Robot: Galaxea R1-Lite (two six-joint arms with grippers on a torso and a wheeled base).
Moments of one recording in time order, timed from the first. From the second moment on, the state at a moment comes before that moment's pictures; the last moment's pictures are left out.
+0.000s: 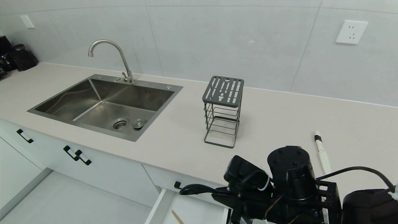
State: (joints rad) left arm 0.00 0.00 0.00 0.00 0.04 -0.04; right arm 0.92 1.83 -0.67 -0.76 0.14 -0.20
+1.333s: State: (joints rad) left arm 0.00 0.00 0.00 0.00 0.04 -0.04; right arm 1.05 1.88 -0.88 -0.75 0.17 -0.24
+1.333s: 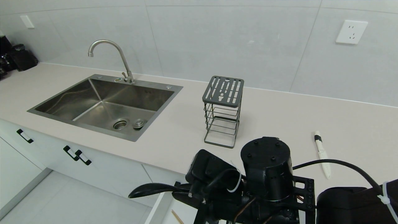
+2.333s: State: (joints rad) left arm 0.00 0.00 0.00 0.00 0.04 -0.04; right arm 1.11 1.87 -0.83 -0.75 0.08 -0.24
